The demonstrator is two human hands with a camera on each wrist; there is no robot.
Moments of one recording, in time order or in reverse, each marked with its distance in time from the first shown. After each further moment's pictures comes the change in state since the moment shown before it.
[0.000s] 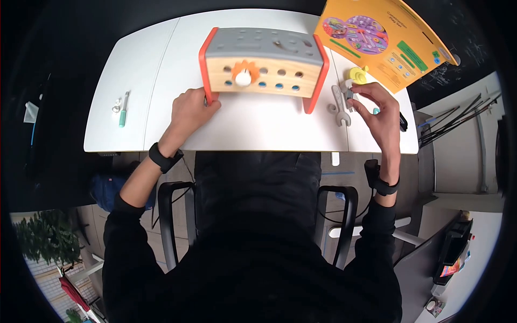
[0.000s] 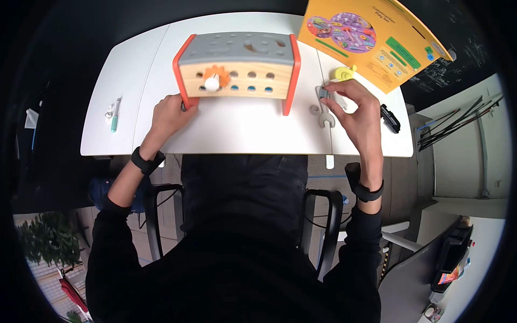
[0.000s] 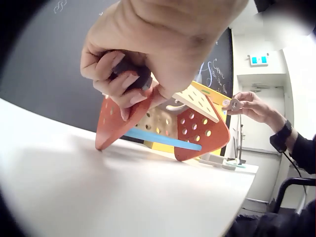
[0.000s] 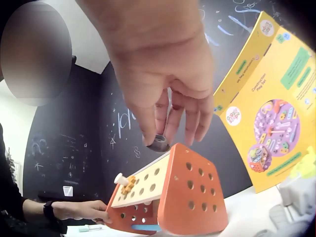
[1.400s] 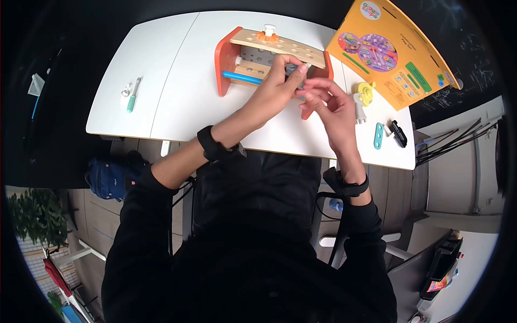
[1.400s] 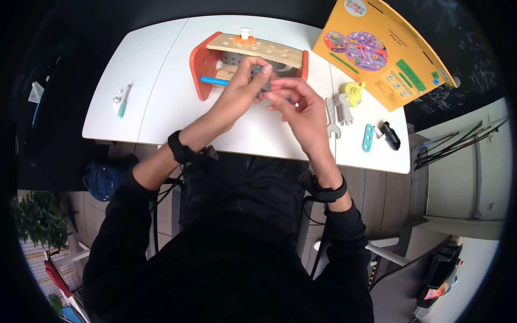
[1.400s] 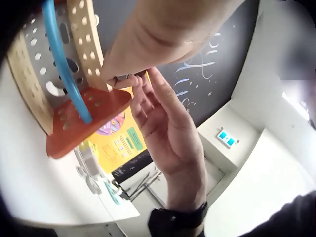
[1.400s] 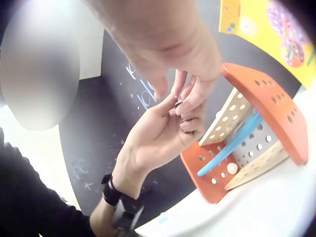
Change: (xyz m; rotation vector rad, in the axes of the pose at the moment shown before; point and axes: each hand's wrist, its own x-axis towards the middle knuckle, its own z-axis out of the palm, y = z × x) left_hand 0.013 0.125 -0.003 -1.354 -0.026 0.279; right_hand 0.009 -0.056 0.103 0.864 -0.159 0.160
